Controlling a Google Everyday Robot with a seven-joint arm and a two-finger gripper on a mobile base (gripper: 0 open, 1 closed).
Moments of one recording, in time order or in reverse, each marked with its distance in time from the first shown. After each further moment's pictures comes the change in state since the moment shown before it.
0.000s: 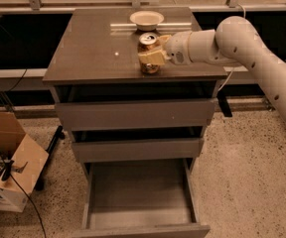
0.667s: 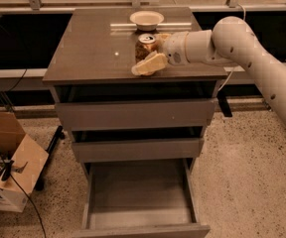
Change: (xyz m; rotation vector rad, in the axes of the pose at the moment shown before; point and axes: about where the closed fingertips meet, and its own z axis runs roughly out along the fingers) arm 0.000 0.003 0.005 -0.008 -0.001 0.000
